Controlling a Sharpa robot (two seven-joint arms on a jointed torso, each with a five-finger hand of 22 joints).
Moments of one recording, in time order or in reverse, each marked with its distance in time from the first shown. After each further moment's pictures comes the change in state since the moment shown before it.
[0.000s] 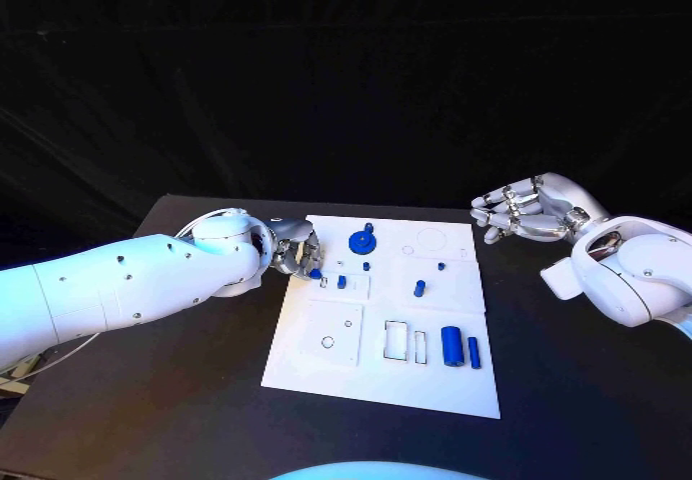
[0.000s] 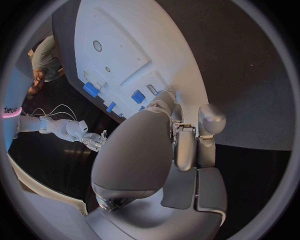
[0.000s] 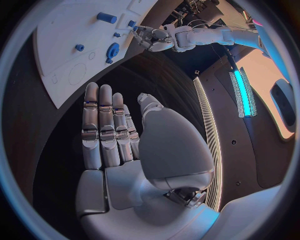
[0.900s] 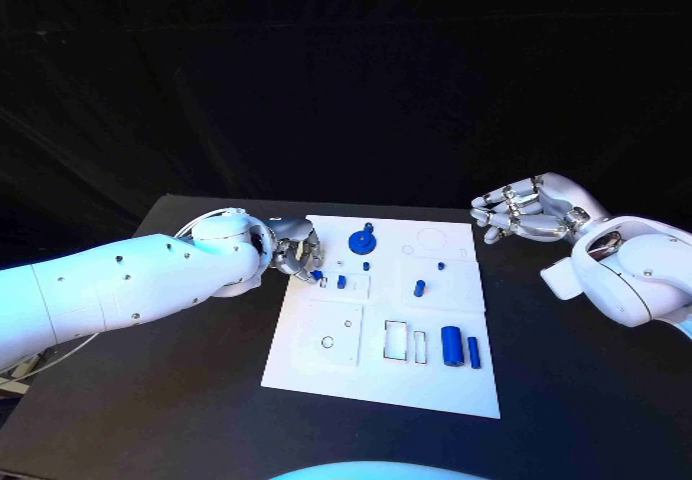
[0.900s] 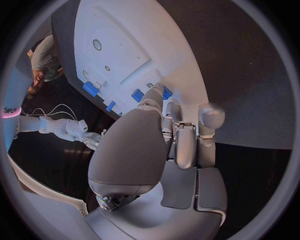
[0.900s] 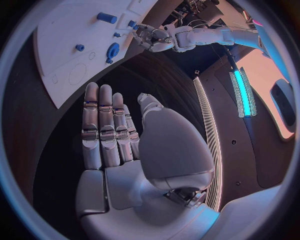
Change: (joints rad) left arm 0.001 -0.005 0.000 0.007 -0.001 -0.010 -0.007; left_hand -0.114 -0.016 -0.165 0.037 0.108 -0.050 0.002 0.038 0.032 0.004 0.004 0.008 0.053 -0.003 0.004 -0.038 0.000 -0.001 -0.003 0.004 -0.038 -0.047; right arm 0.000 0.000 0.000 0.000 0.000 0.000 0.000; right_hand 0.000 0.000 0.000 0.000 0.000 0.000 0.000 0.000 0.000 0.000 0.000 0.000 0.000 0.000 0.000 0.000 0.000 0.000 0.000 0.000 0.000 0.001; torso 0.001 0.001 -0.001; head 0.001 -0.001
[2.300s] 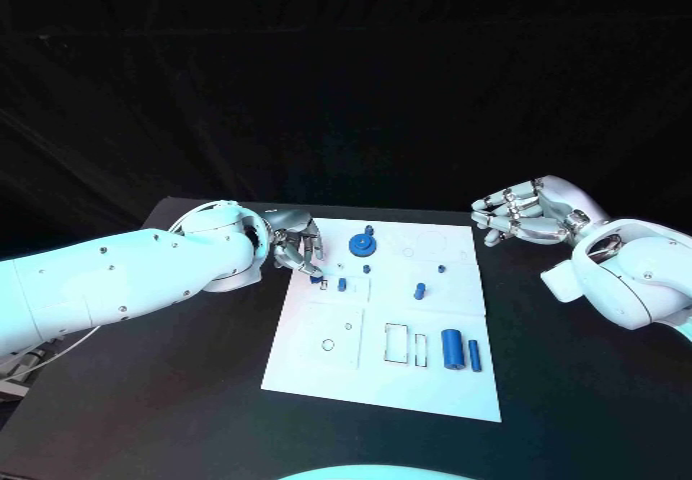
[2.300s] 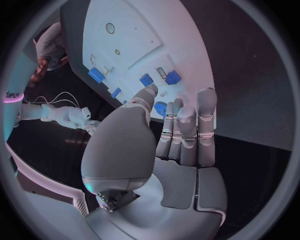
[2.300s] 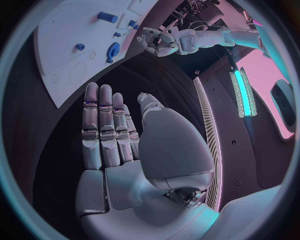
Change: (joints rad) left arm 0.034 -0.034 0.001 0.045 0.081 -0.029 0.003; left_hand -0.149 -0.083 0.157 -0.063 -0.004 -0.025 0.018 0.016 0.054 0.084 0.020 -0.351 -0.099 -0.084 0.021 -0.341 -0.127 0.010 -0.056 0.015 -0.137 -0.197; right arm 0.000 0.001 0.000 -0.004 -0.001 0.000 0.000; right_hand 0.004 -0.004 -0.003 0.003 -0.004 0.000 0.000 0.000 -0.001 0.000 0.000 0.000 0.000 0.000 0.000 0.000 0.001 0.000 0.000 0.000 0.000 0.003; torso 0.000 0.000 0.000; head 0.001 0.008
